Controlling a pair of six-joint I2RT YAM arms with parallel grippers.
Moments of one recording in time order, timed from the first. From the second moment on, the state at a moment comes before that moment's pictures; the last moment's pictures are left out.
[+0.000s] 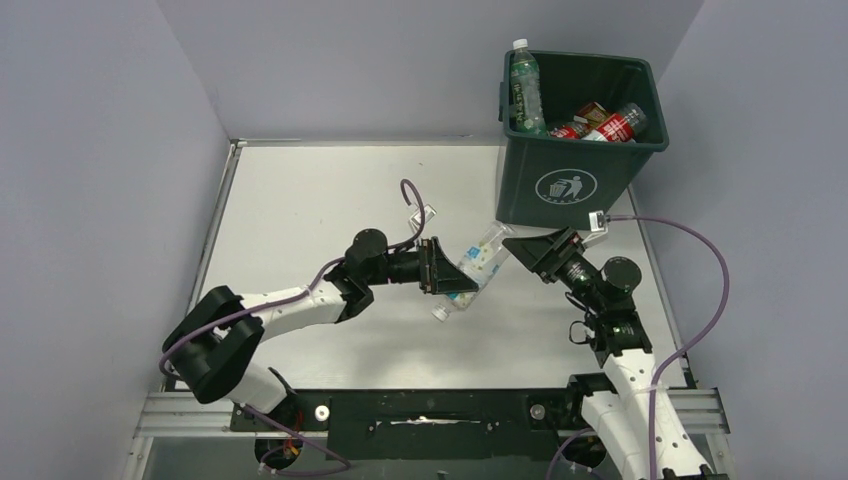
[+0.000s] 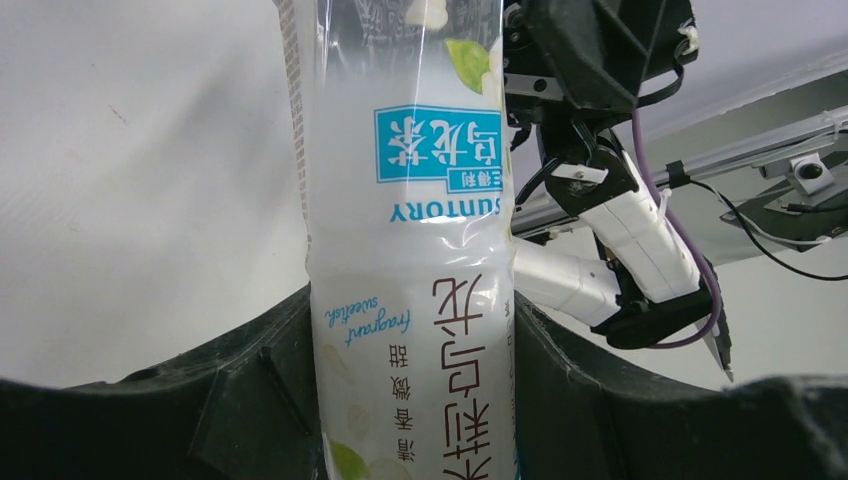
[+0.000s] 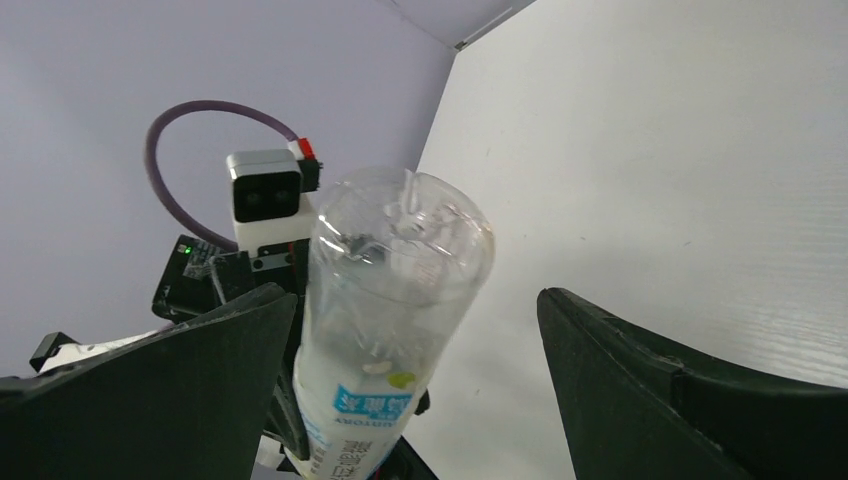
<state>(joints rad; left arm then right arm) -0.80 1.46 0.74 0.72 0.67 -1.07 0.08 0.63 0.42 0.18 -0.59 1.01</state>
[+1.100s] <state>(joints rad) -0.79 1.45 0.81 0.58 0.67 -1.00 0.11 0.91 0.91 -0.07 -0.48 0.74</state>
